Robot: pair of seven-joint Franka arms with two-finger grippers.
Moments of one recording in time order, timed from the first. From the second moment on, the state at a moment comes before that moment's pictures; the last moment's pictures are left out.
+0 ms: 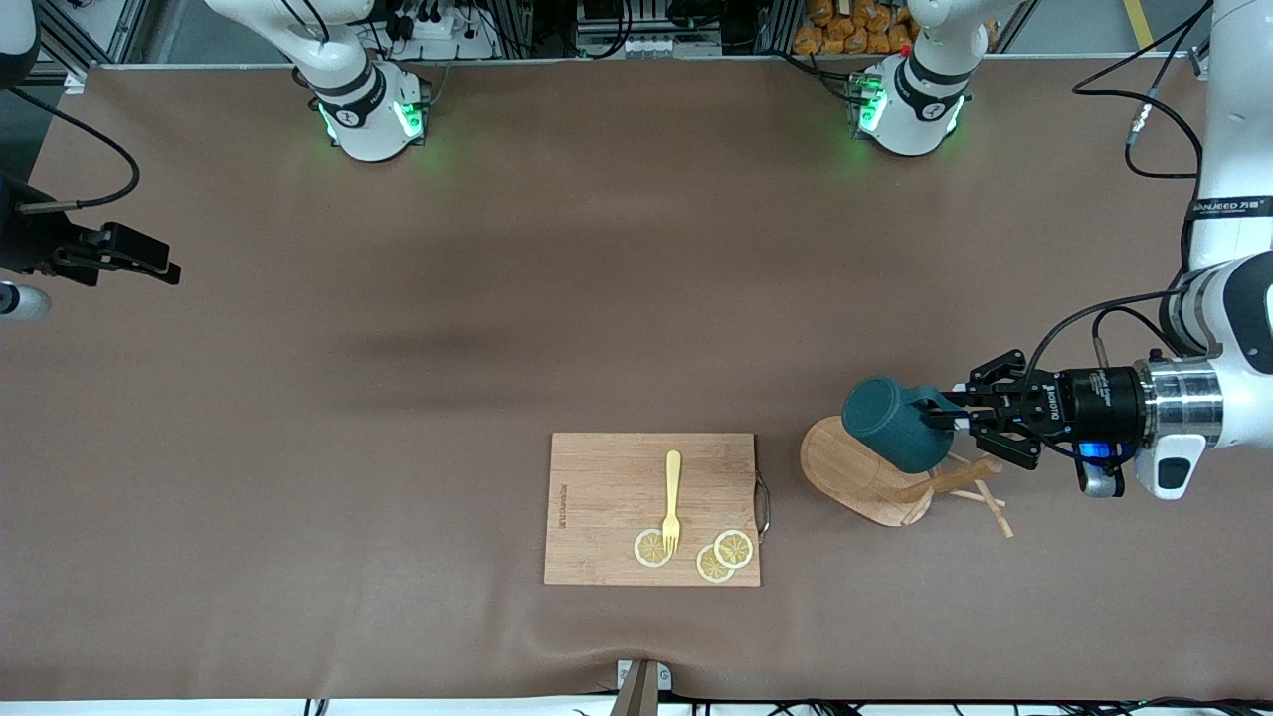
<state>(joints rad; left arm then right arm) 0.41 0.56 -0.46 -1.41 -0.94 1.69 -0.96 -0.04 0.06 0.00 -1.53 0.05 1.48 -0.03</state>
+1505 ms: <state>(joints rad) 0.42 0.60 -0.43 -1.42 -0.93 1.70 -0.94 -0.04 0.06 0.01 -1.53 0.05 1.52 -0.03</state>
